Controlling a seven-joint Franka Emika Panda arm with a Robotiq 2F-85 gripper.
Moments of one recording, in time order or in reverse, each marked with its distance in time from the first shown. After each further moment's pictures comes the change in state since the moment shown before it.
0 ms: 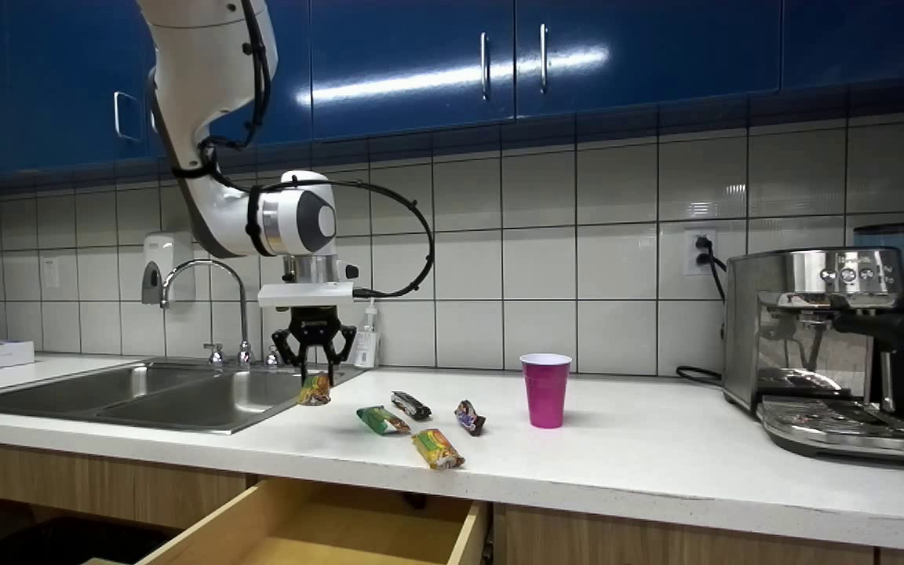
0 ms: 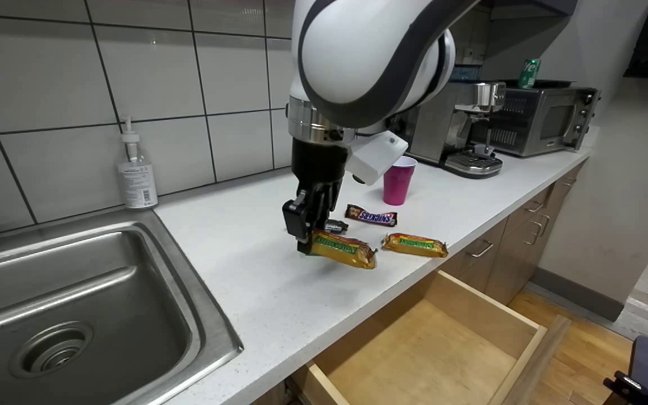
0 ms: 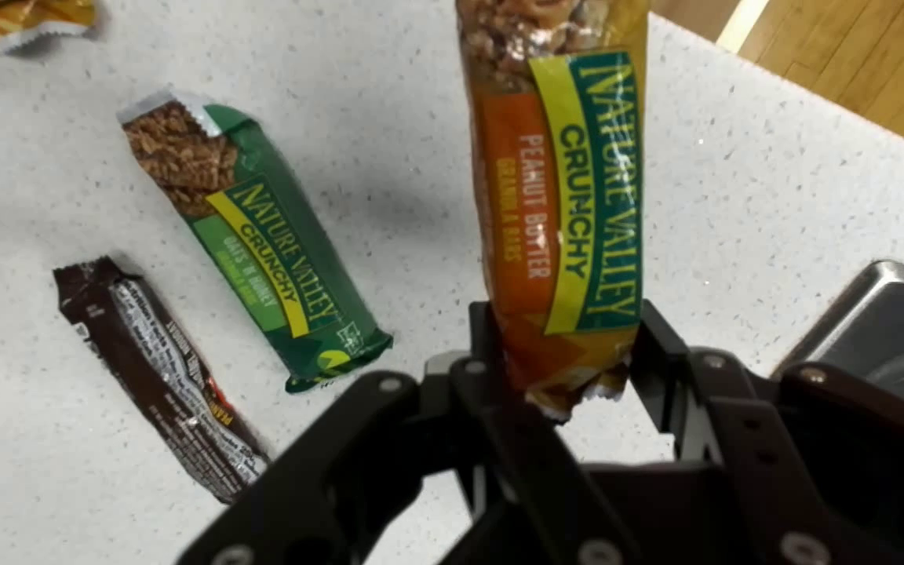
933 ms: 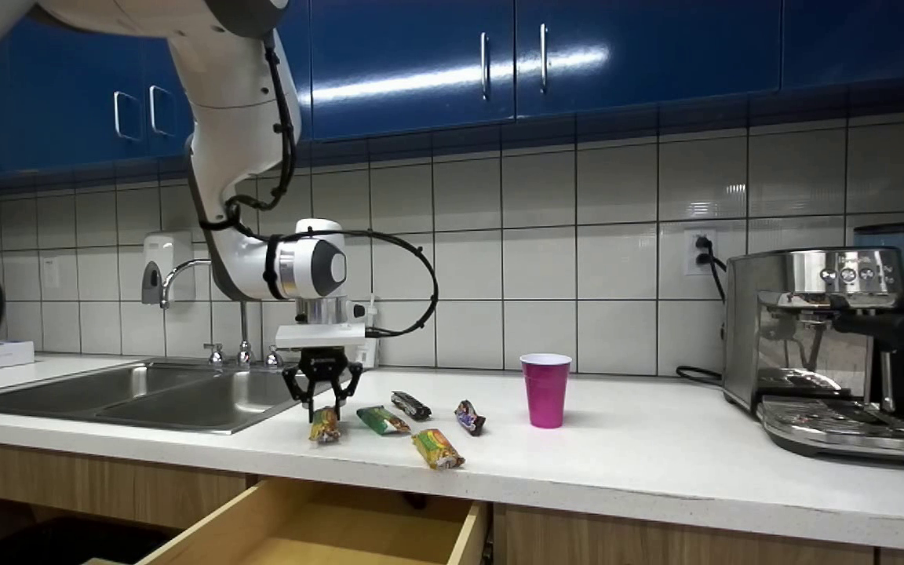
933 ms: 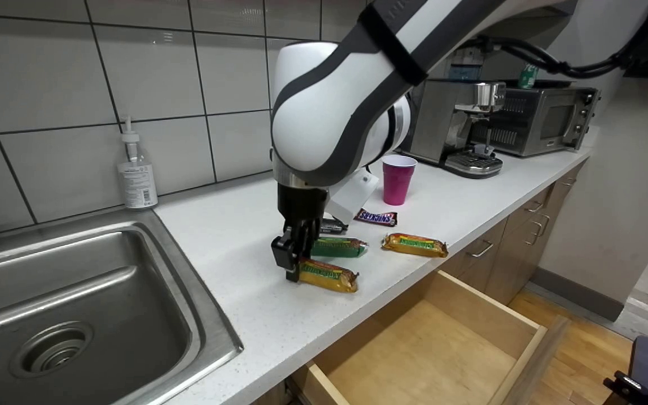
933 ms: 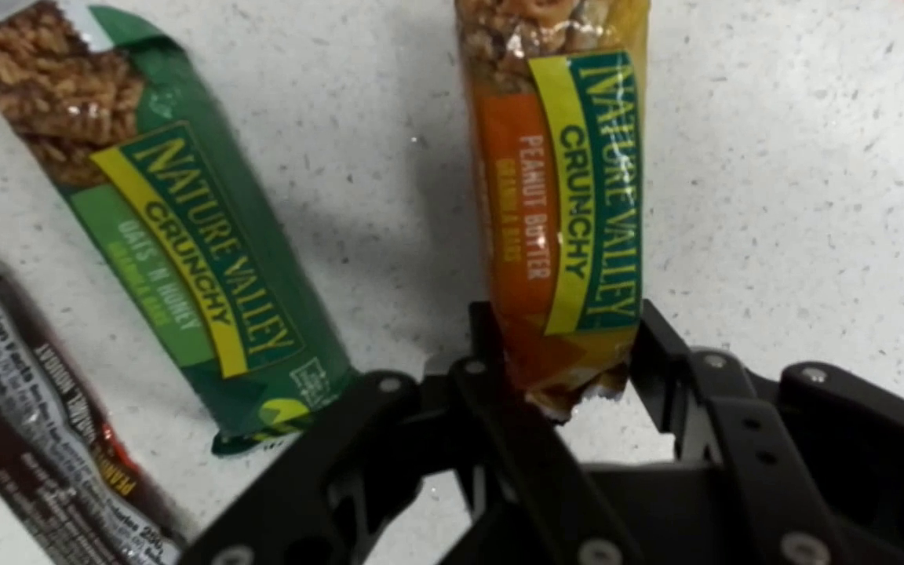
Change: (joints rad) arm -0.002 0.213 -0.001 0.147 0.000 0.024 -0.073
